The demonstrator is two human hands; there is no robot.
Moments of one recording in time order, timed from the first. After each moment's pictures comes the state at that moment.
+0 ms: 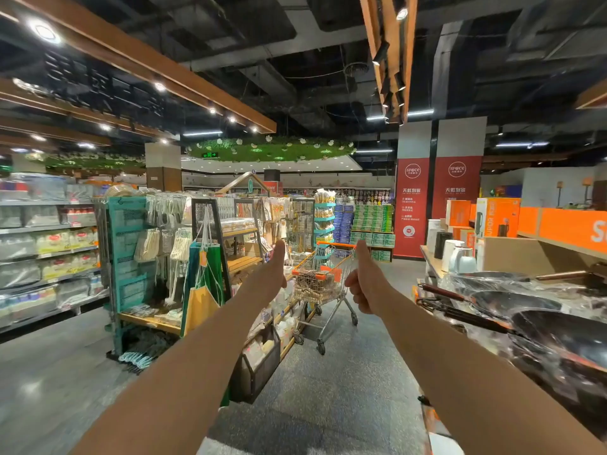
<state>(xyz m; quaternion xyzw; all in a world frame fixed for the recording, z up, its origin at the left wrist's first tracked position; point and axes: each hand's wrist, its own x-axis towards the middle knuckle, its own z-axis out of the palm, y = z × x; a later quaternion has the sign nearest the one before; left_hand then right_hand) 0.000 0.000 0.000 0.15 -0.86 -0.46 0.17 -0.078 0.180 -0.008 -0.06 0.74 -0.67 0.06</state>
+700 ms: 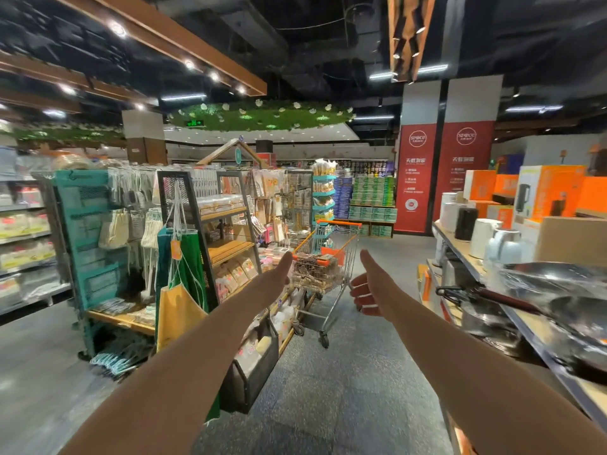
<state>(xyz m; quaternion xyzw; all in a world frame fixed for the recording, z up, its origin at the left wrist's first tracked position) -0.338 -0.139 -0.057 0.11 -0.88 -0.45 0.06 -0.423 0.064 -0.074 -0.02 0.76 -0.65 0.10</state>
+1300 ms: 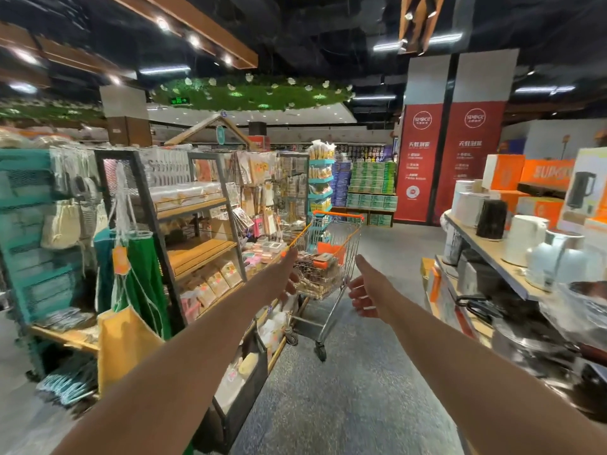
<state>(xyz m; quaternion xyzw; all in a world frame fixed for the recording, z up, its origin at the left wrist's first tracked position) -0.687 -0.222 -0.091 0.11 -0.86 -0.50 0.00 -0.750 -0.020 -0.113 0.01 0.76 -0.63 0.13</state>
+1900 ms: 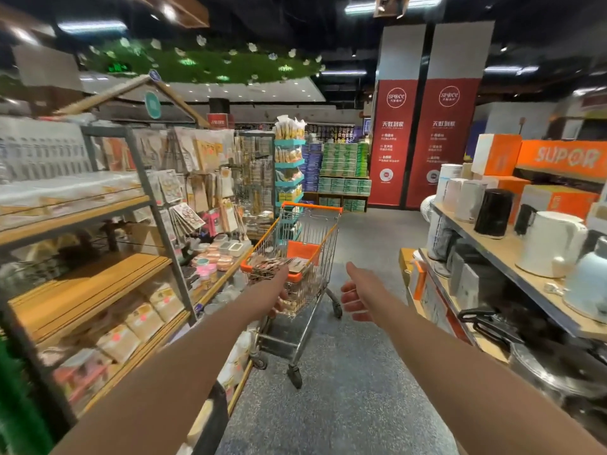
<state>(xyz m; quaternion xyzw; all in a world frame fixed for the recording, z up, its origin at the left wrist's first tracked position) -1.083 -0.270 -0.160 0.08 -0.89 -0.44 -0.05 -1.116 -0.054 -0.155 0.07 0.78 -0.61 0.12</state>
